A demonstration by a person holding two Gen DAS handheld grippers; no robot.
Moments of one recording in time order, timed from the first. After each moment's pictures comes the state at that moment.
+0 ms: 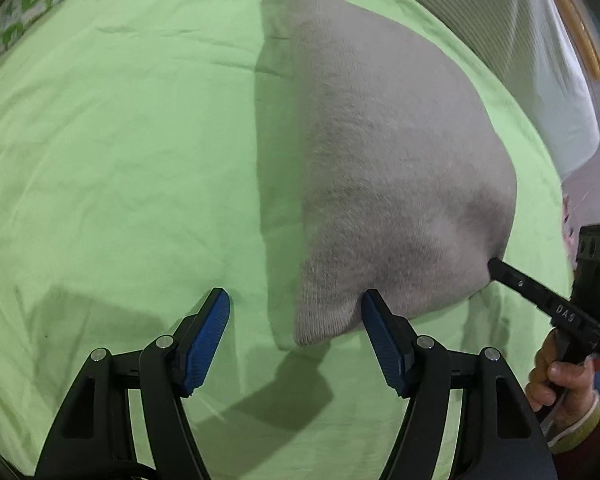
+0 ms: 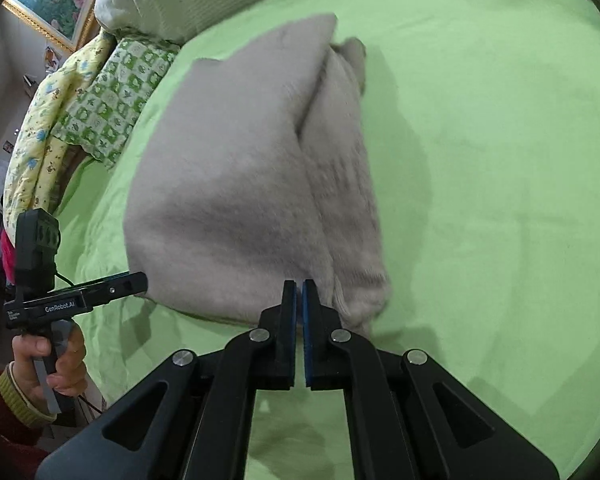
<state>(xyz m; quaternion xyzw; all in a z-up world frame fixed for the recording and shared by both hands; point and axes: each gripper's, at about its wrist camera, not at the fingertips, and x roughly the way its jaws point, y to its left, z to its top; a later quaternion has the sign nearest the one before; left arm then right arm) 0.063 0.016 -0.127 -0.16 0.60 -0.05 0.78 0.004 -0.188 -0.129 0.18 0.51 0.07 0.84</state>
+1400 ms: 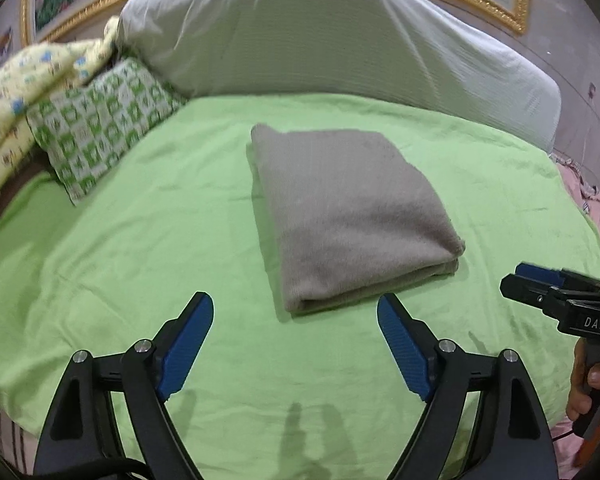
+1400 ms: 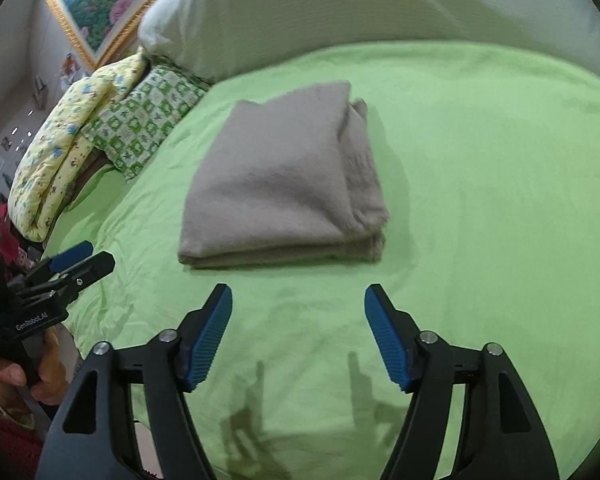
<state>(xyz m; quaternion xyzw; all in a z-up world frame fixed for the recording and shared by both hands) -0.060 -0.031 -0.003 0.01 0.42 -0.01 0.91 -0.108 -0.130 -0.058 0.10 0.39 0.02 0.91</state>
